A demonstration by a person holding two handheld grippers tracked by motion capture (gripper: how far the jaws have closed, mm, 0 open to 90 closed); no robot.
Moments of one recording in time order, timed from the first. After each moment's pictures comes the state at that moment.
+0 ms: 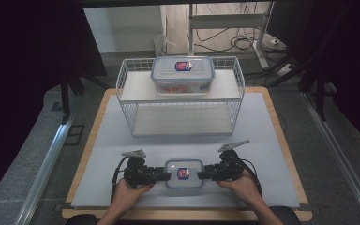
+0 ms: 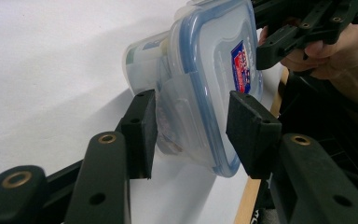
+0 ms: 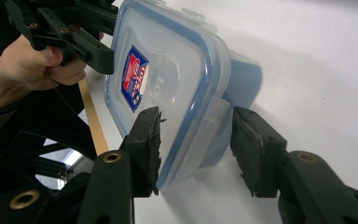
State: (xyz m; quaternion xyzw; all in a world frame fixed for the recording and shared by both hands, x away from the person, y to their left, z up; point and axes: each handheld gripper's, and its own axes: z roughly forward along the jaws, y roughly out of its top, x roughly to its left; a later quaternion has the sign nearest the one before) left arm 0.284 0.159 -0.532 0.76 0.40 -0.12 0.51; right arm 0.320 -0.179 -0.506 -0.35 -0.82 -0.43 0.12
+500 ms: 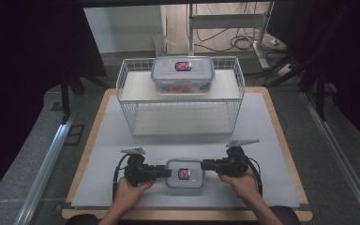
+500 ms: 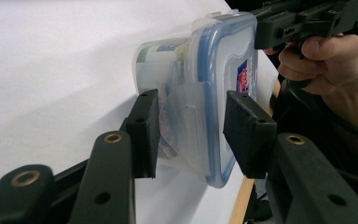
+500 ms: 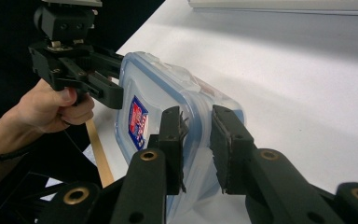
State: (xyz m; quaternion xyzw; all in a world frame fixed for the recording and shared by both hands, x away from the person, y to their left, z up) left arm 0.288 0.158 -0.530 0.74 0.41 -0.13 0.51; right arm 0.320 -0.189 -0.495 -0.38 -0.78 -0.49 0.11
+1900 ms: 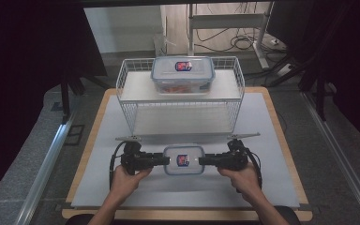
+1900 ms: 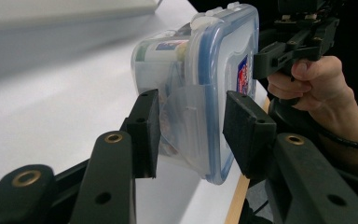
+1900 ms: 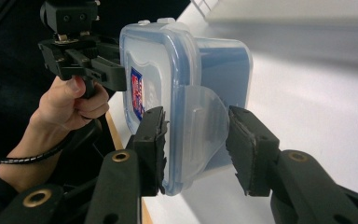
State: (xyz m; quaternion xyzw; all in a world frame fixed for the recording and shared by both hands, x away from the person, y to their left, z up) left arm 0.310 0.165 -0.483 0.74 0.39 -0.11 0.54; right arm 0.335 -0.188 -0.476 -0.39 -0.75 -0.51 0.15
